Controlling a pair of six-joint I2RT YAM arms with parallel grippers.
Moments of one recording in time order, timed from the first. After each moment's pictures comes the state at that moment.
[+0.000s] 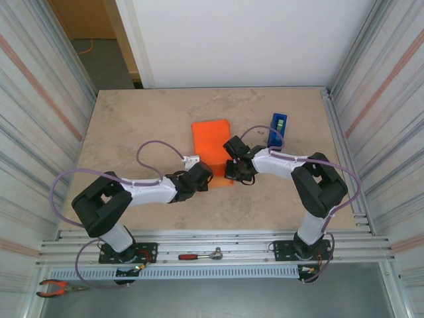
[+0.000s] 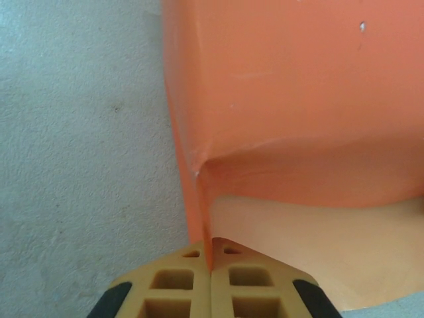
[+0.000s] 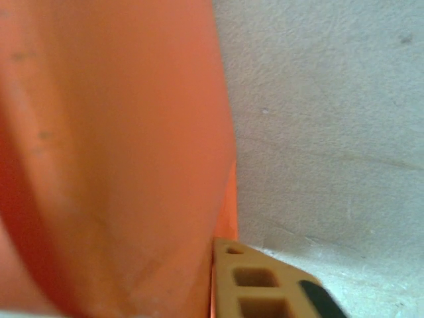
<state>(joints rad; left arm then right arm) -0.90 1.61 0.75 -0.11 -0.40 -0.80 0.68 1.75 1.04 -0.51 -0.03 0.82</state>
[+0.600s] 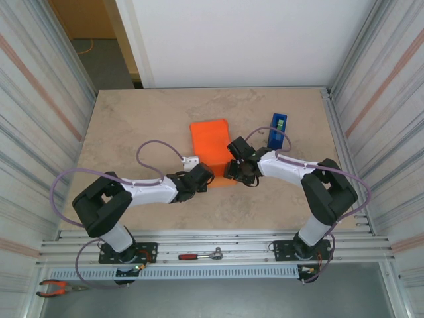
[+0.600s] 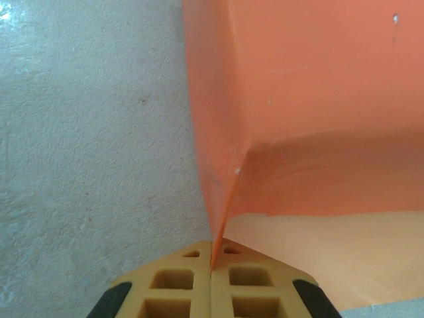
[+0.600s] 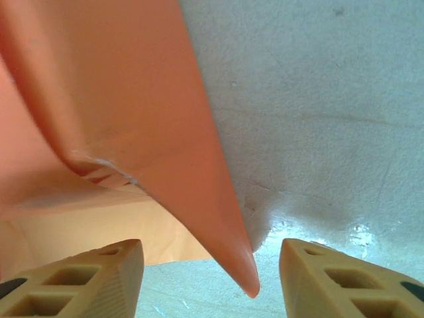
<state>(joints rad) -0.91 1.61 0.76 -0.17 -0.44 -0.82 0.68 1.66 0.99 -0.52 -0.03 0.90</state>
